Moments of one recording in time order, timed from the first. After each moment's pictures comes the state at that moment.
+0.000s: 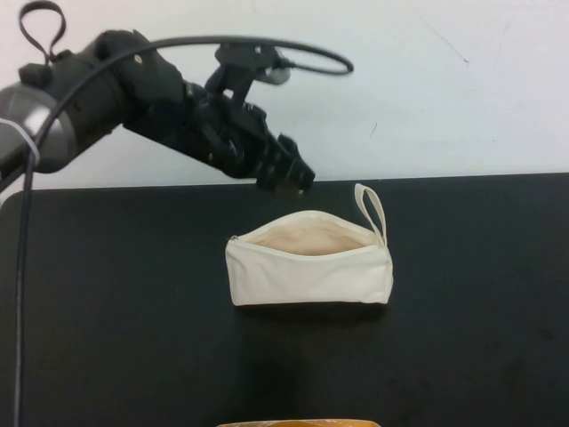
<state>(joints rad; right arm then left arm) -0.03 -0.01 0.02 -0.02 0.42 -0.13 -0.33 1.92 -1.70 -0.69 0.86 0.68</state>
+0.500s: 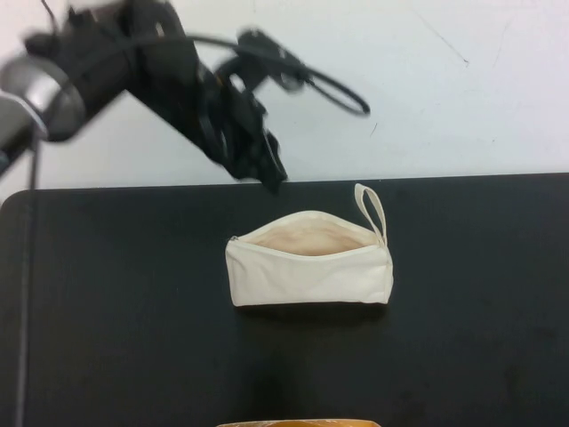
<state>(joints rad) -0.03 -0.01 0.02 -0.02 0.42 -0.13 -0.38 1.93 -1.85 -0.36 1.04 0.69</state>
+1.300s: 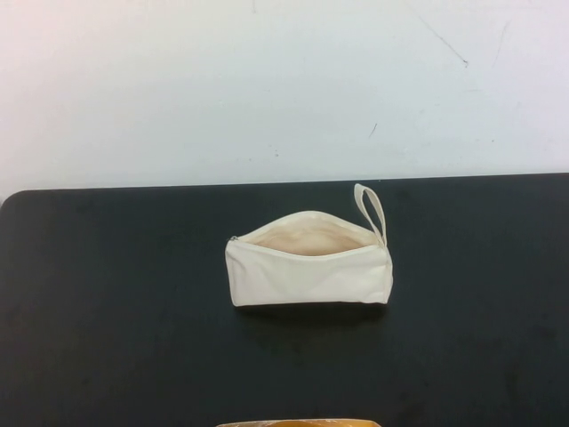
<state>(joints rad) -0.03 -0.01 0.02 -0.02 0.42 -0.13 -0.38 0.94 -1.55 0.18 0.98 0.18</state>
